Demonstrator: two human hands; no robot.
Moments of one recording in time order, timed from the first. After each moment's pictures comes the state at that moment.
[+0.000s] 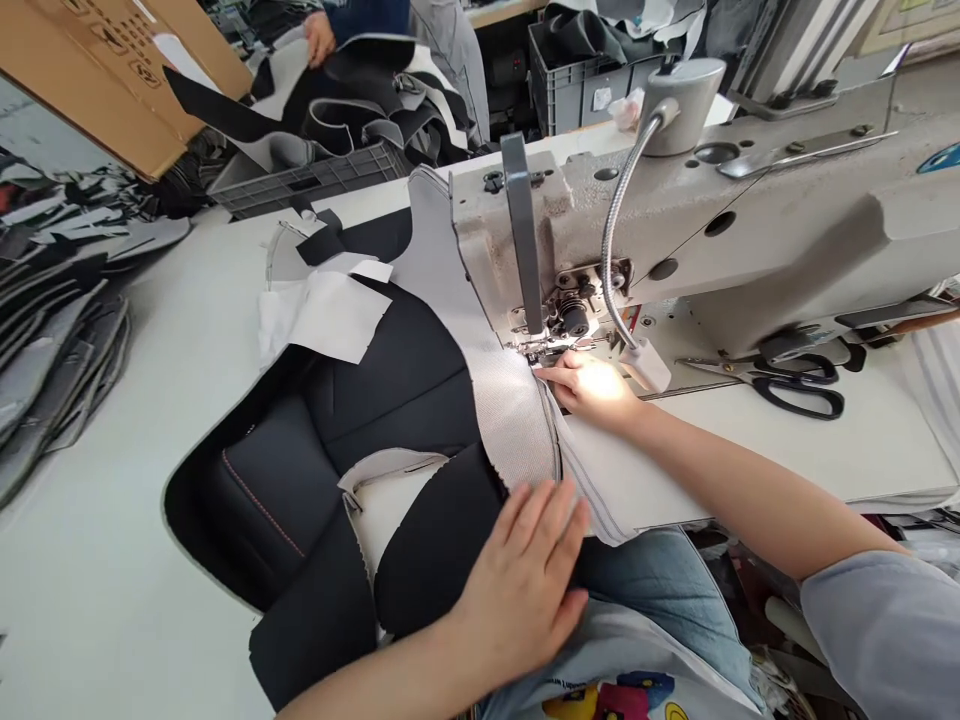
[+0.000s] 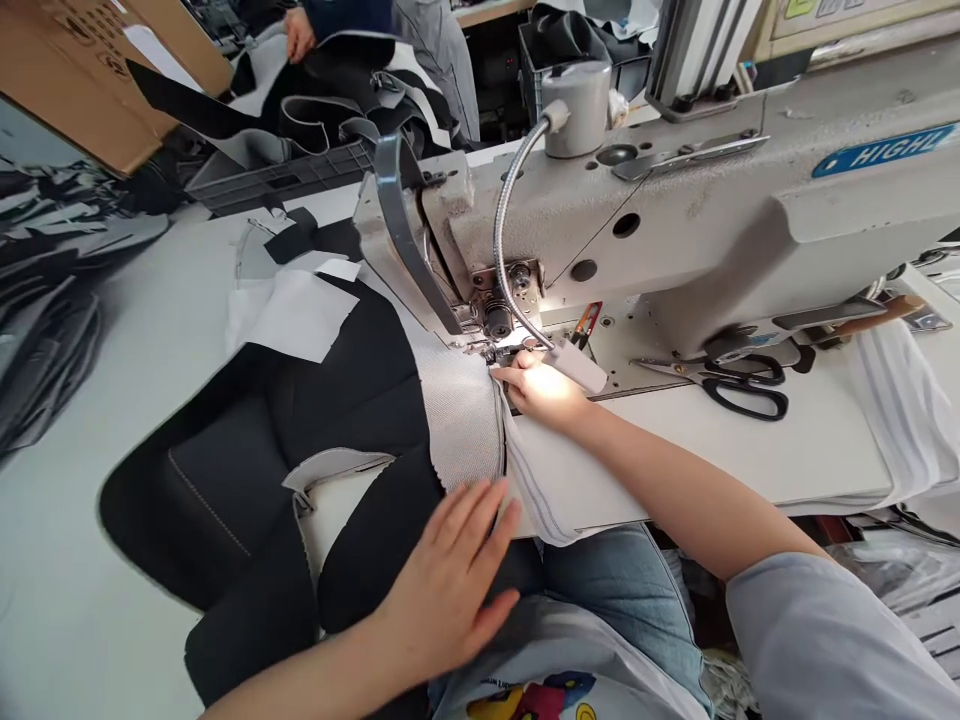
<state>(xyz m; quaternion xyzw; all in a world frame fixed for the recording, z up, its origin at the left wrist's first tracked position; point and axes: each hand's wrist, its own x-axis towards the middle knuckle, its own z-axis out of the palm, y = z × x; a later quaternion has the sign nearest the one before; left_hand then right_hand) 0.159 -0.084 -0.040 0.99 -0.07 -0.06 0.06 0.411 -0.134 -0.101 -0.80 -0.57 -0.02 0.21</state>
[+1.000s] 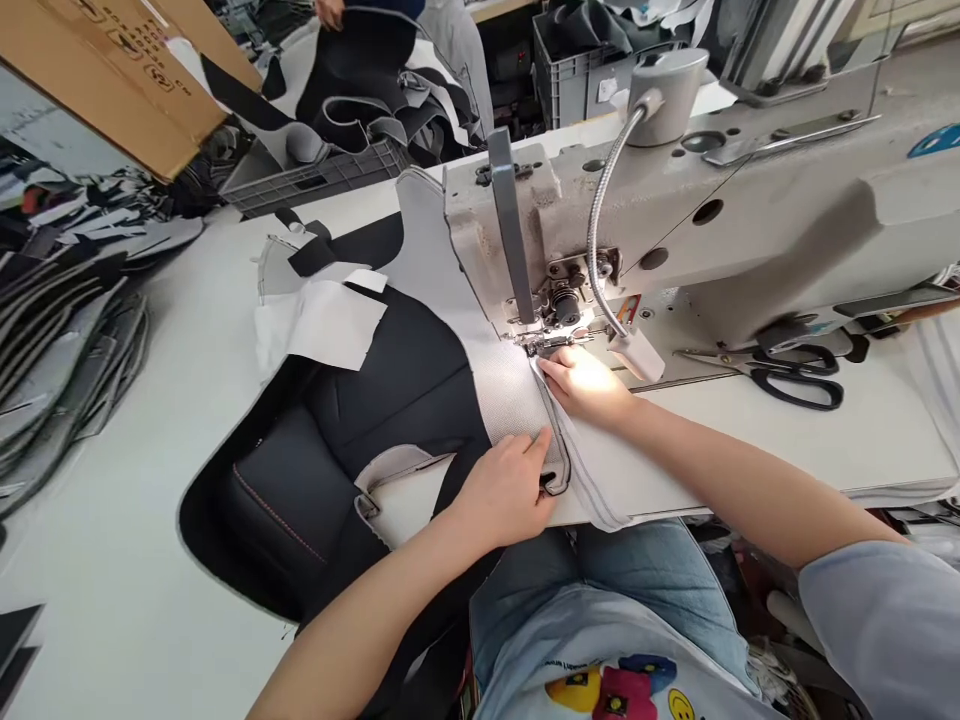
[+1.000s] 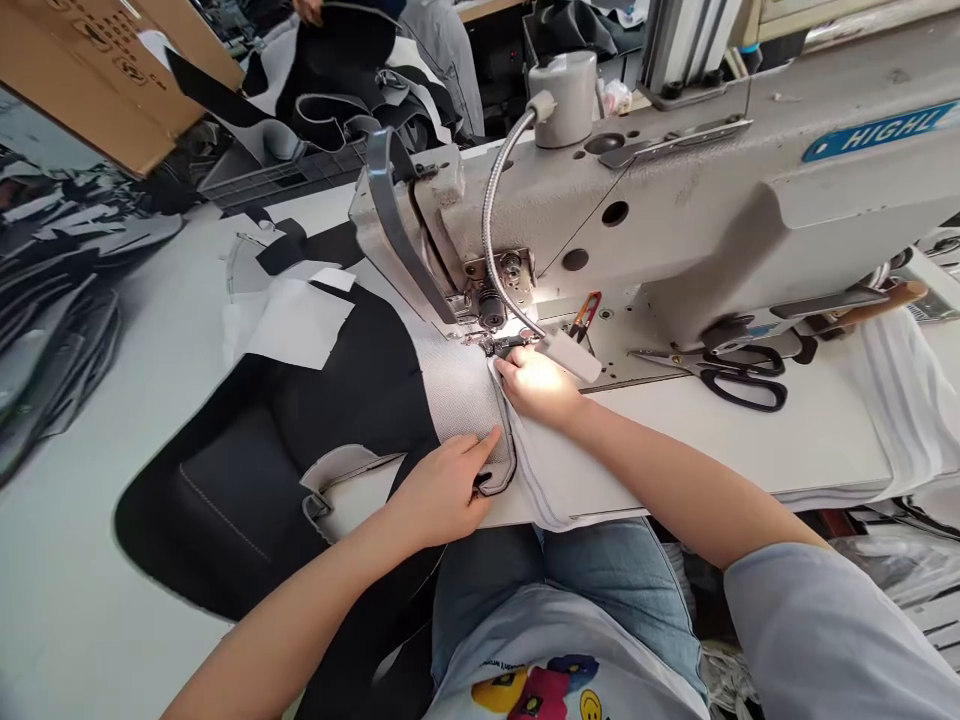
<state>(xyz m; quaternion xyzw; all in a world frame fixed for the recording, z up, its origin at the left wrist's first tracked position) 0.226 -0.056 -0.022 0.97 0.04 -0.19 0.14 0.404 -0.134 -0.101 -0.79 -0.59 -0.04 0.18</state>
